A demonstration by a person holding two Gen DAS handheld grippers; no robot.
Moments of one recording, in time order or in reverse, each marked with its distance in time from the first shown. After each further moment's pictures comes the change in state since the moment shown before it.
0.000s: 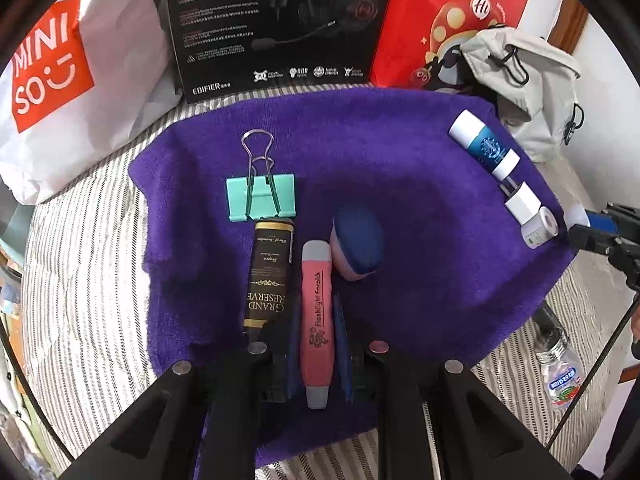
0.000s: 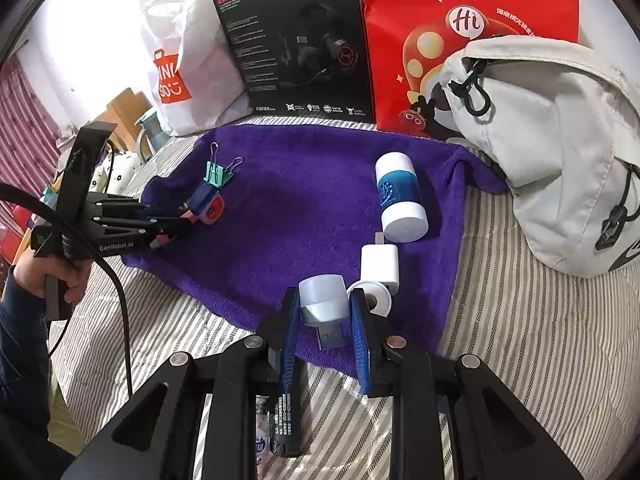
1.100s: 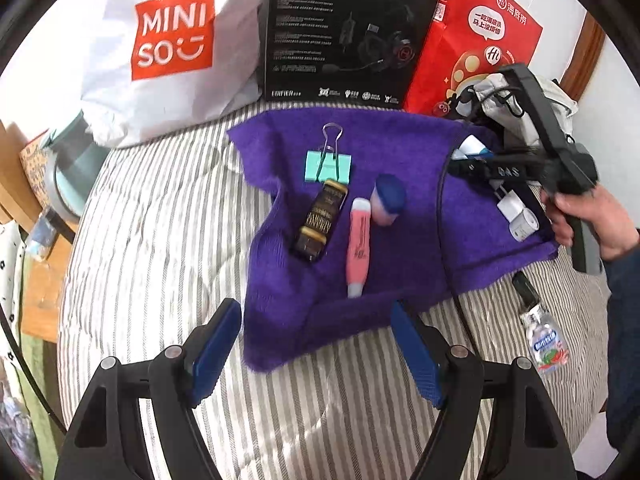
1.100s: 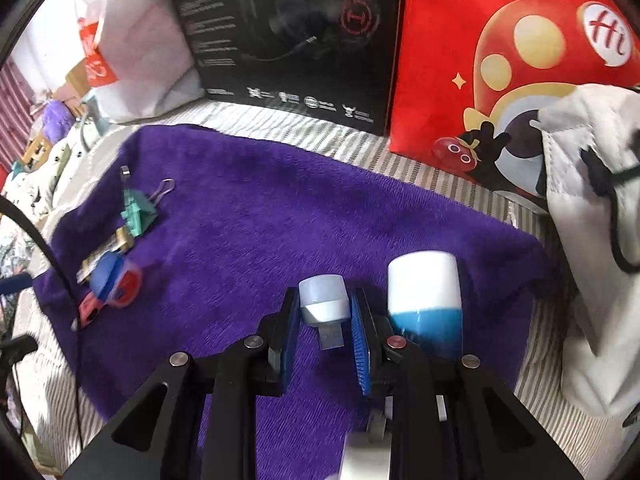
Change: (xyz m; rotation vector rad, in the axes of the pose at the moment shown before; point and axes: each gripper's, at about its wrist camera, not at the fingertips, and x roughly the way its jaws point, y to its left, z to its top) left arm -0.074 0.018 -0.064 -0.150 -0.095 0.052; right arm 0.118 0.000 0.093 -0.065 0.141 -0.112
